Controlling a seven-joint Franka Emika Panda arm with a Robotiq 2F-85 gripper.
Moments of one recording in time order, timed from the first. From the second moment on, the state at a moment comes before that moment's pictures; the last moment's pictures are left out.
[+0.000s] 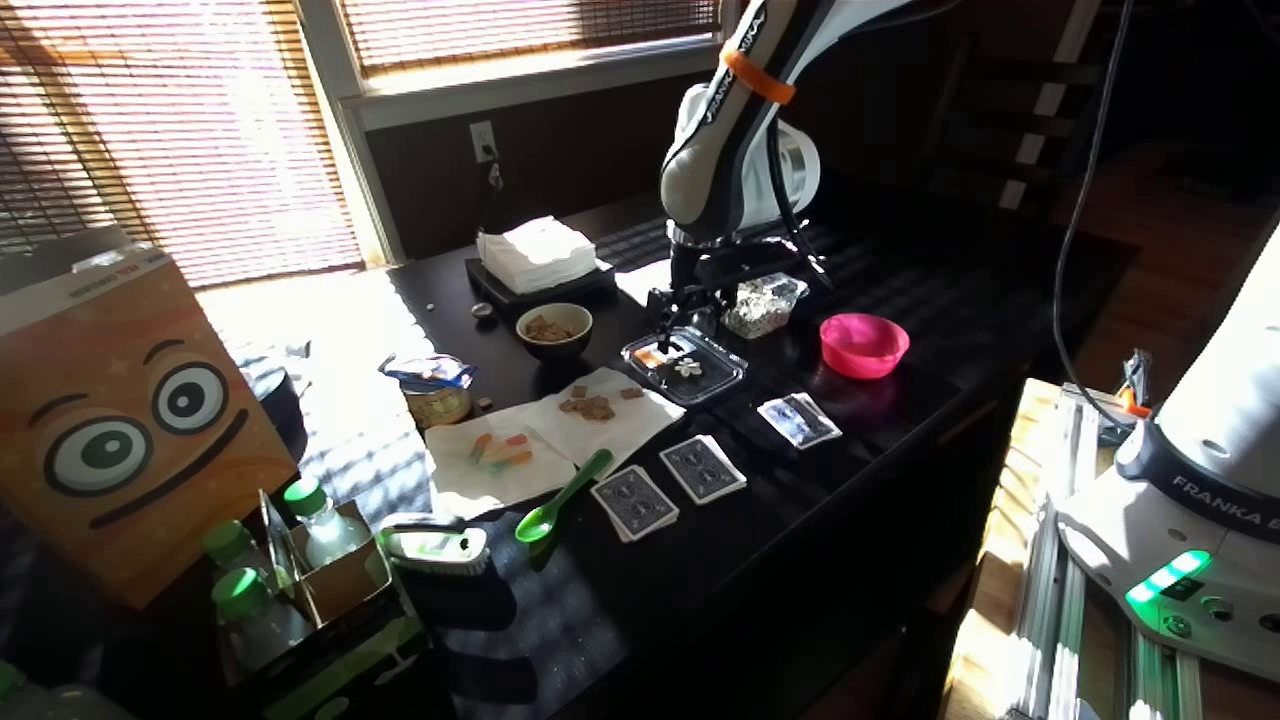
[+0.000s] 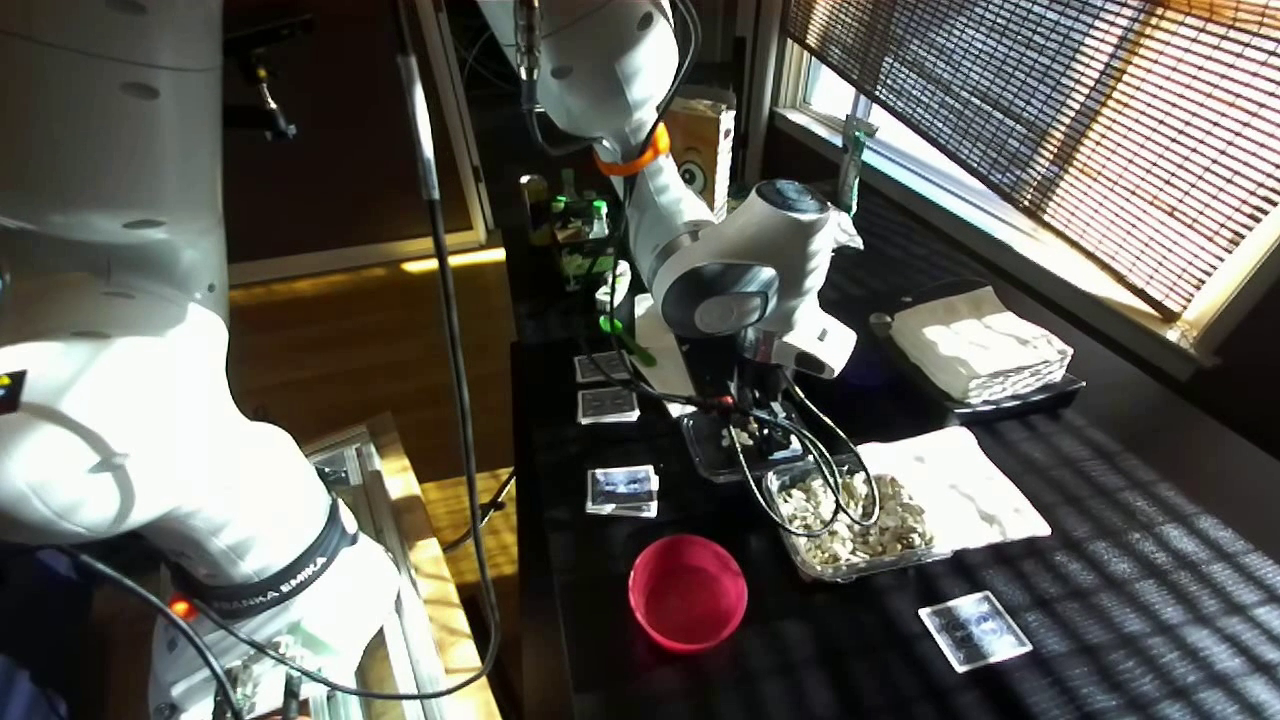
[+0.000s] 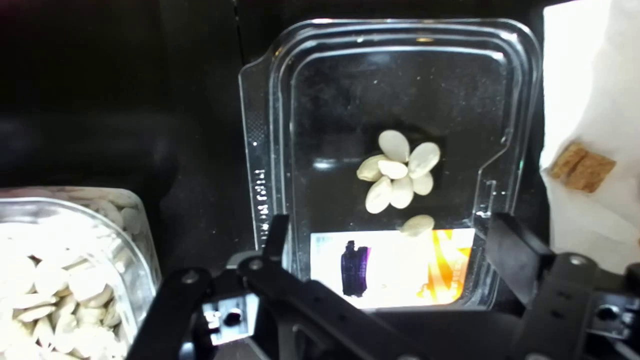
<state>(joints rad) -0.08 0.43 -0.03 -2.29 0.18 2.78 0.07</state>
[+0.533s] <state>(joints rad) -0.25 0.43 0.07 -2.29 0.26 2.77 -0.12</state>
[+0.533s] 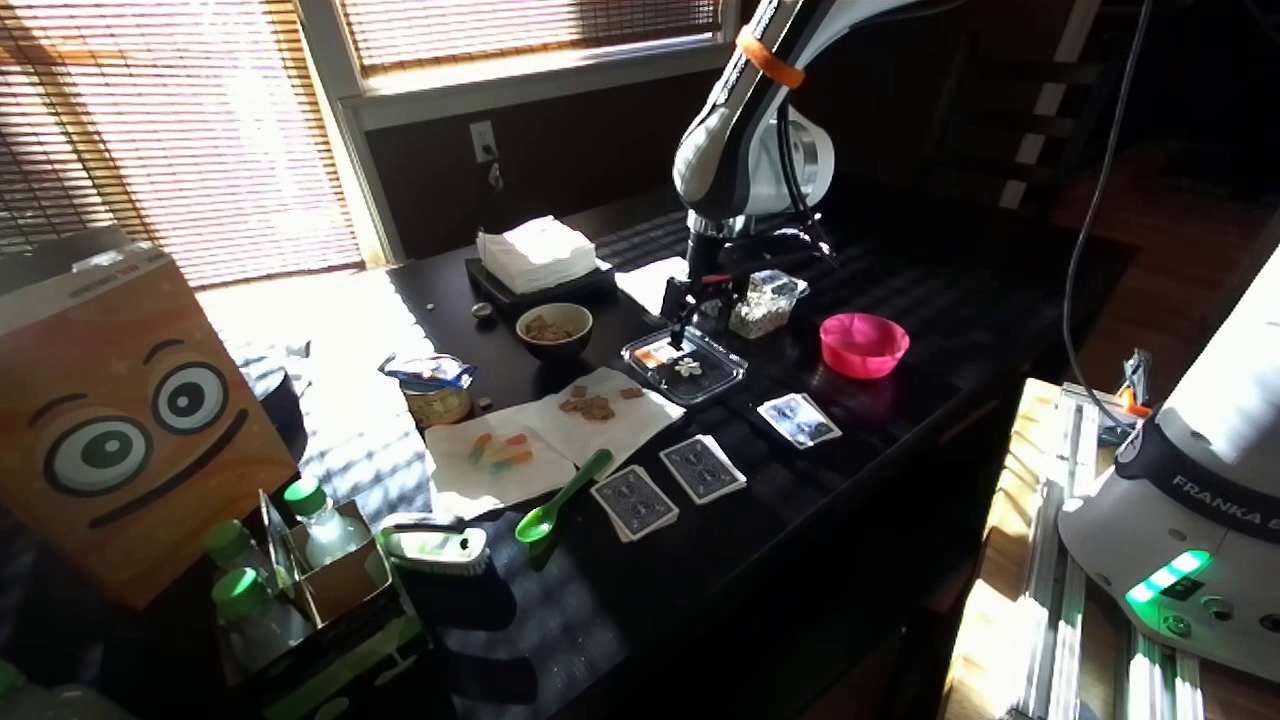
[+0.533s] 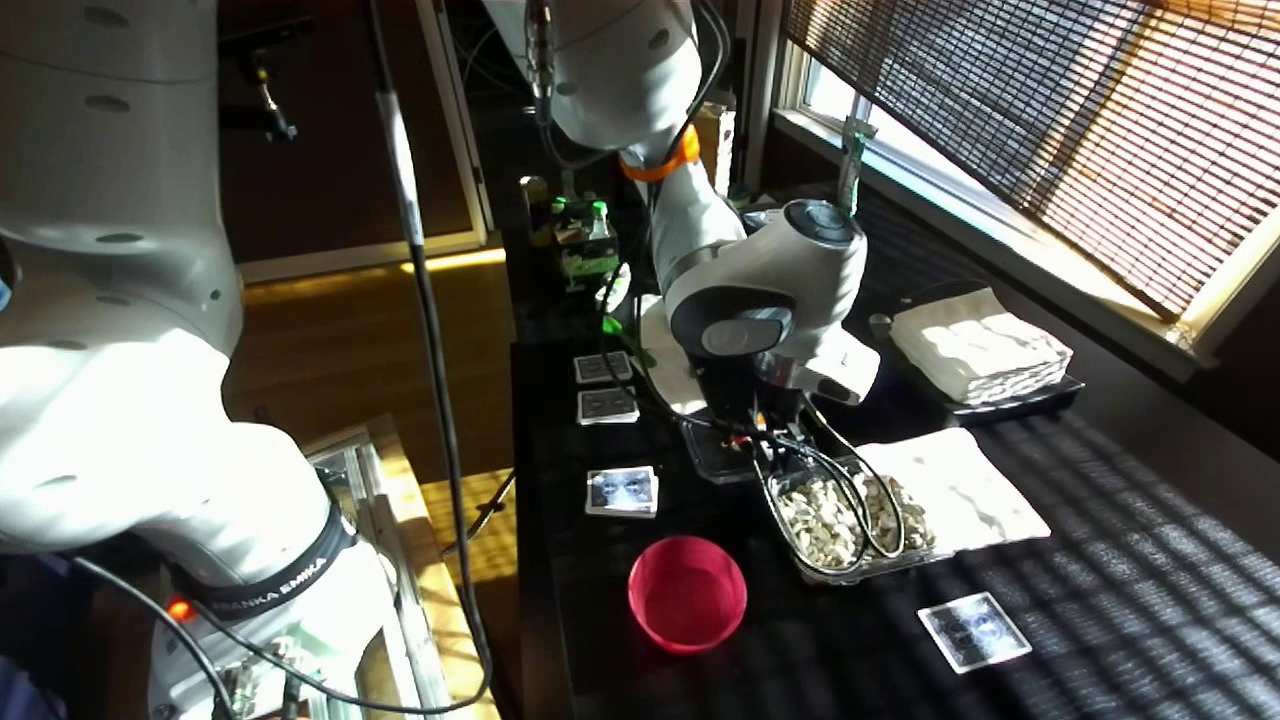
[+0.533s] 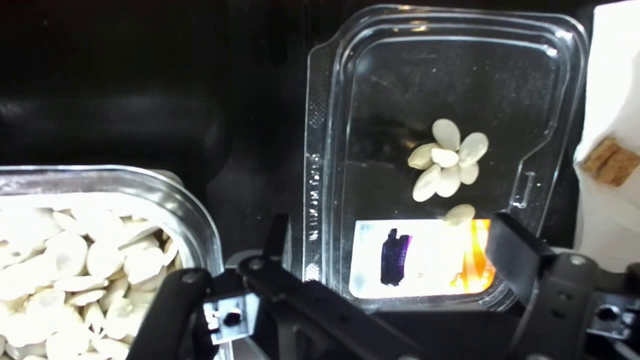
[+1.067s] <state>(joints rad) -0.27 0.43 0.08 -2.29 0.29 2.77 -0.15</state>
